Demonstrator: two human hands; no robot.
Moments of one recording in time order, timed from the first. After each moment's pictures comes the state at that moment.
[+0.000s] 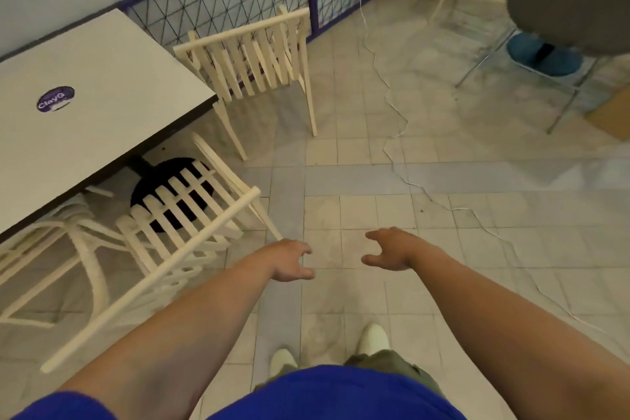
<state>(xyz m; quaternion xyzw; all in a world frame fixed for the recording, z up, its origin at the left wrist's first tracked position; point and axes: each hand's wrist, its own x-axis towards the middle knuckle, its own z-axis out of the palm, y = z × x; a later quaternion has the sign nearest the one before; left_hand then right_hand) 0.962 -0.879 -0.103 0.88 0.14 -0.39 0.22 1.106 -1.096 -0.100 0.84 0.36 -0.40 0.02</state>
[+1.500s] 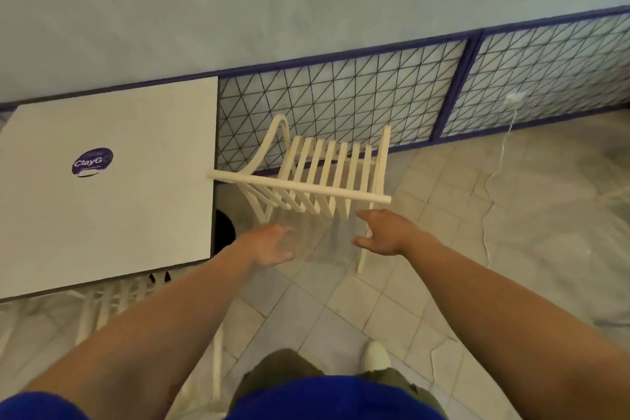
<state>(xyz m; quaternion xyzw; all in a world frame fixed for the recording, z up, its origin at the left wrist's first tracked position) 1.444 -0.488 -0.043 0.84 0.42 -0.20 0.28 1.698 -0.591 -0.037 0.72 0.63 -0.28 0.03</state>
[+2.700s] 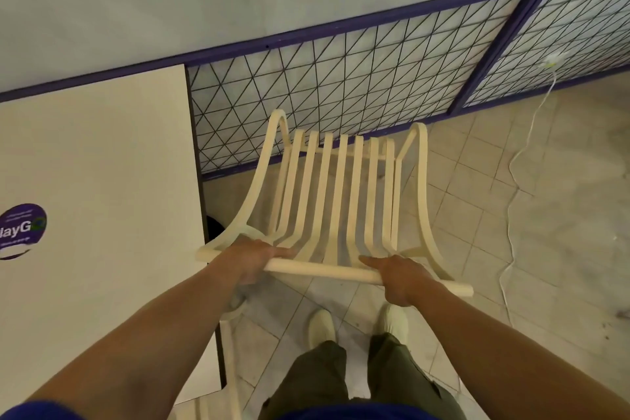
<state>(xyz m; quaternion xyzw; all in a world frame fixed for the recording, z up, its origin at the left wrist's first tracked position) 1.453 -0.204 -0.144 0.84 0.31 -0.38 0.24 1.706 -0.390 -0.159 0.73 0.53 -0.40 0.16</state>
